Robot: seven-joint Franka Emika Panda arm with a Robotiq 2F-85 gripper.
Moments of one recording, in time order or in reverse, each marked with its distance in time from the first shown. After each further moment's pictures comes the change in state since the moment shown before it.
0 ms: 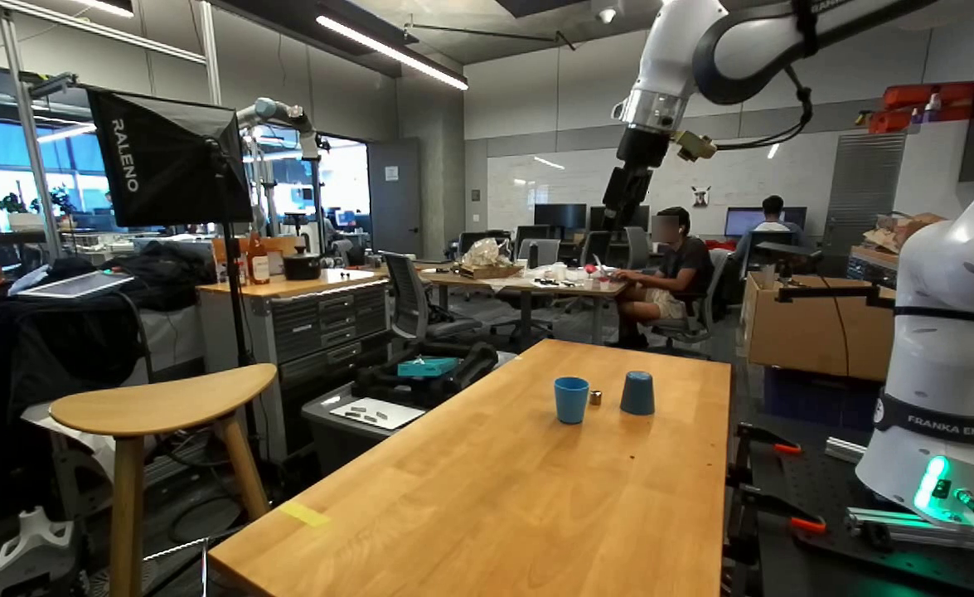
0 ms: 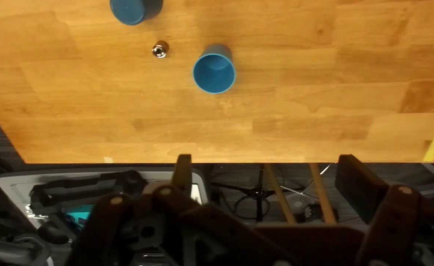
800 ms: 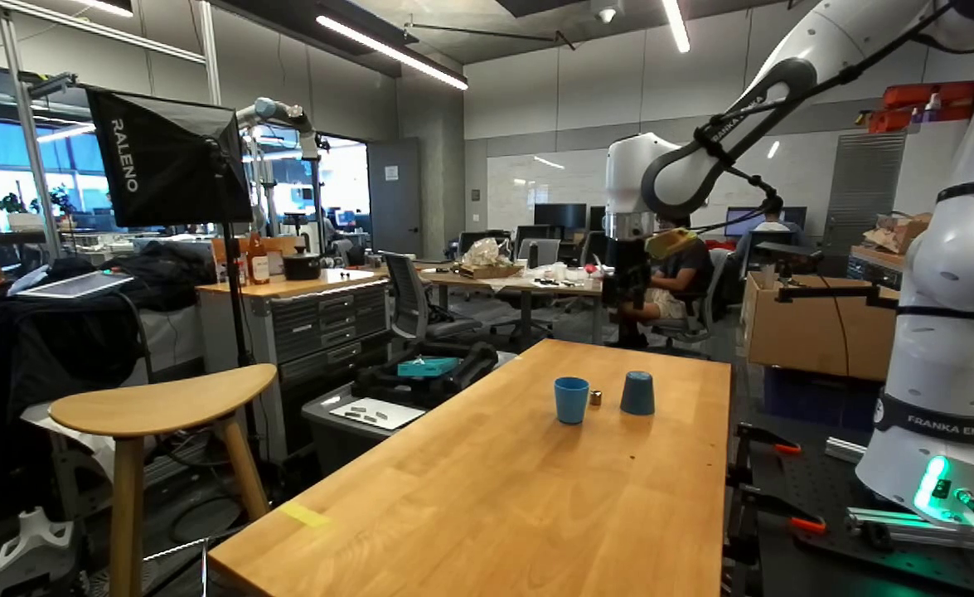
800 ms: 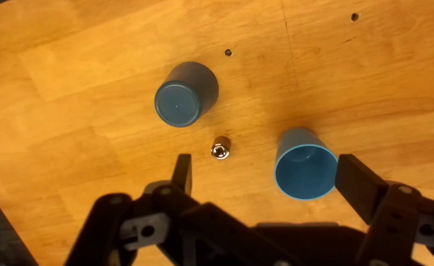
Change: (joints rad) arm -0.121 0.361 -0.060 -0.063 -0.122 0.140 0.145
